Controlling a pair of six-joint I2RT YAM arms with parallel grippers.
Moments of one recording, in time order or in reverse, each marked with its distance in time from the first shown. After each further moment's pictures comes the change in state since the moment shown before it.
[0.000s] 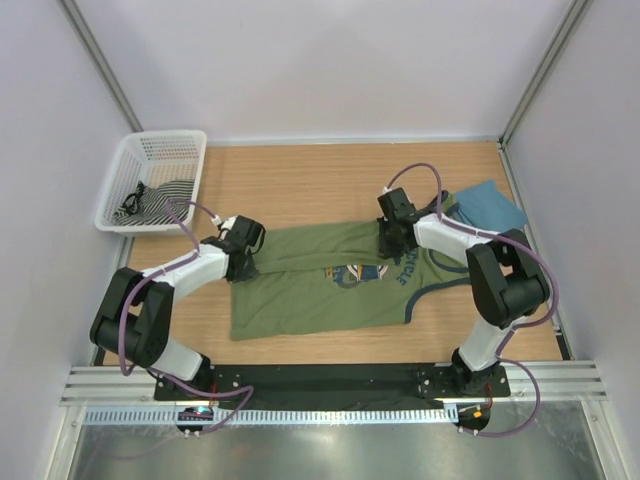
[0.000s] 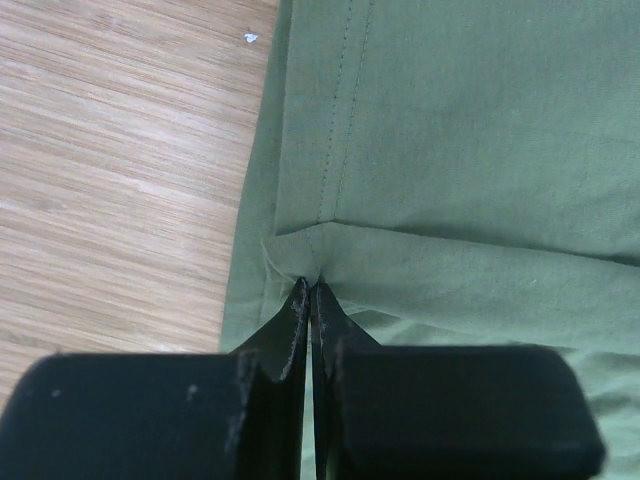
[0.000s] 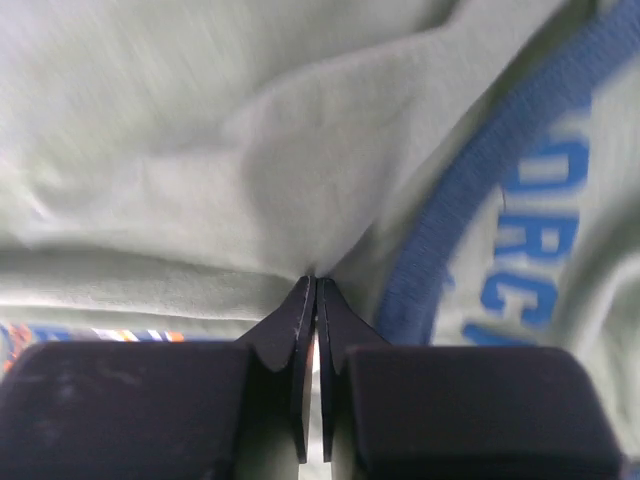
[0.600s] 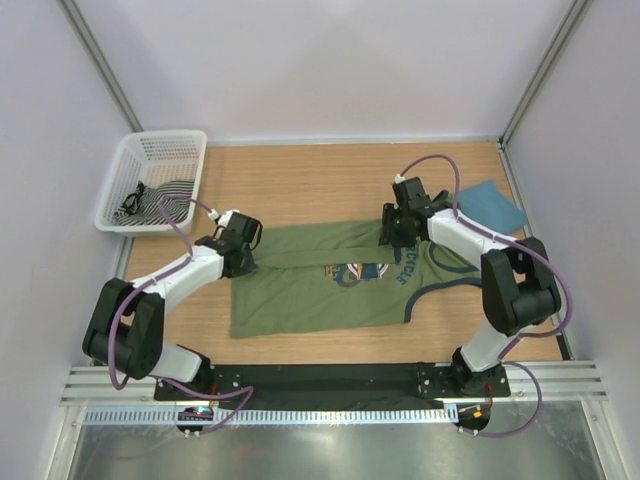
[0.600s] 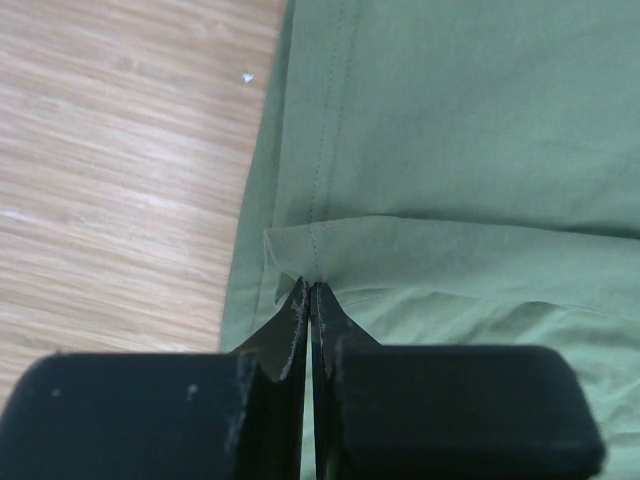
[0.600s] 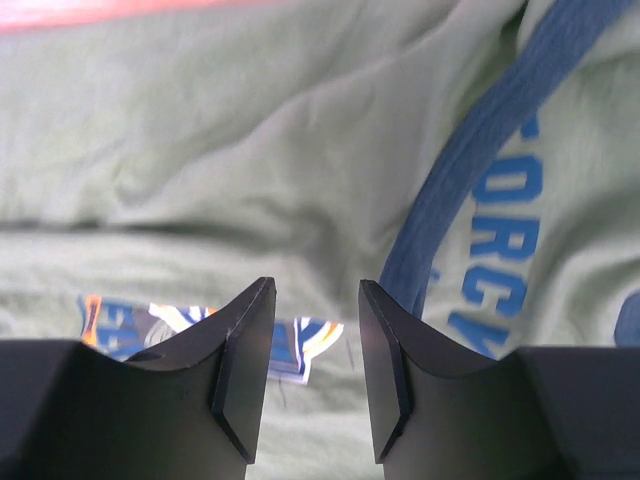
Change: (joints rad) left arm 0.003 -0.069 0.020 0.006 -0.007 0.013; right arm -0.071 -0.110 -0.016 -0.002 -0.097 0.005
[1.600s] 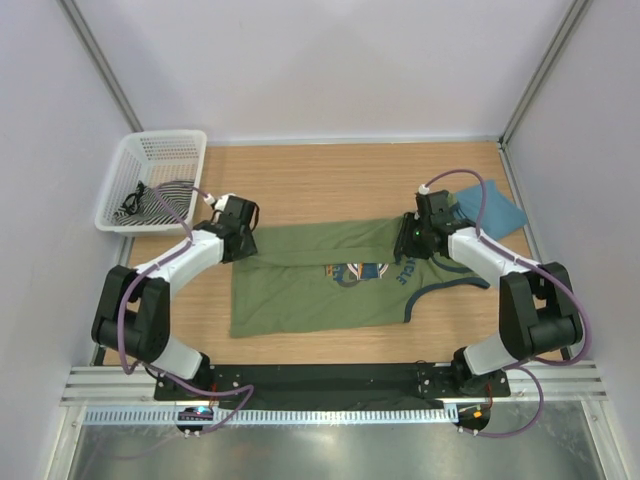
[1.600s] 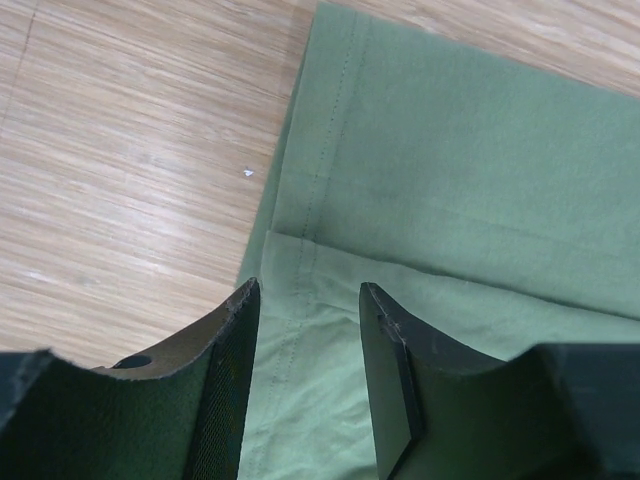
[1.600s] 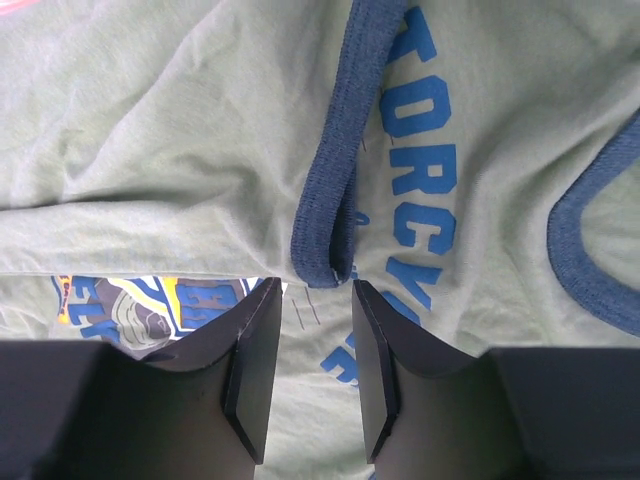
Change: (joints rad) left arm 0.059 0.077 0.118 -0.002 -0.005 0.014; right arm -0.089 -0.146 -0.187 0.076 -0.036 0.039
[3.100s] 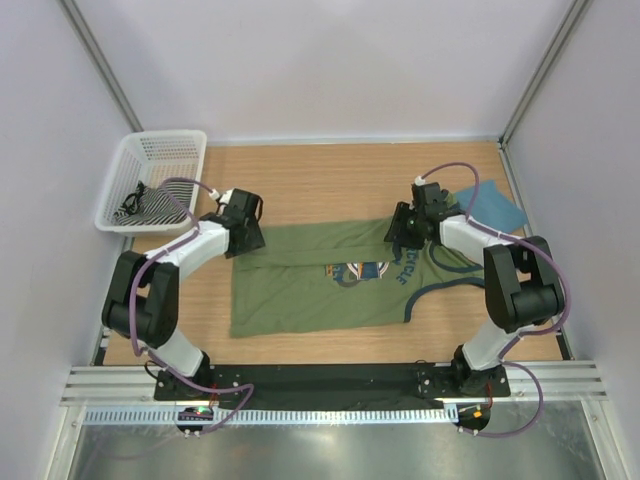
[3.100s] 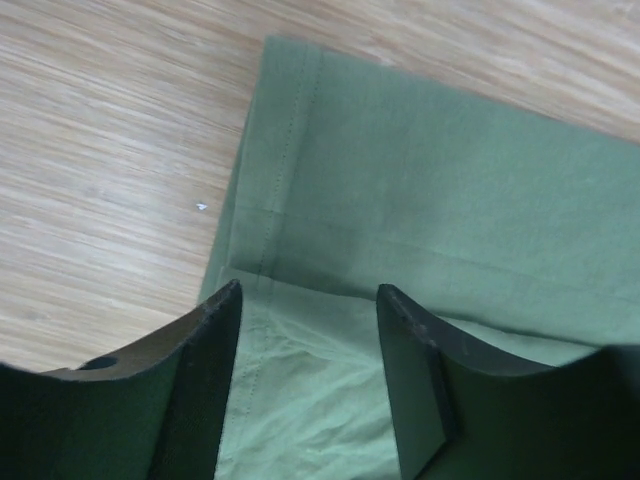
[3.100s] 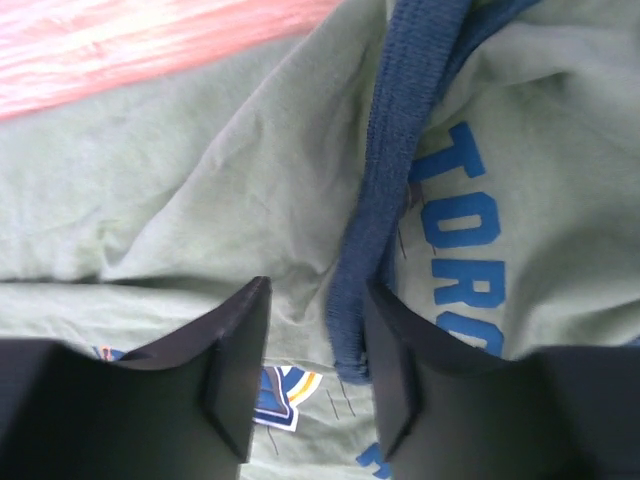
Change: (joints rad) left arm 0.007 0.100 0.074 0.018 0.038 -0.016; right arm -0.026 0.168 0.092 0.114 -0.063 0.041
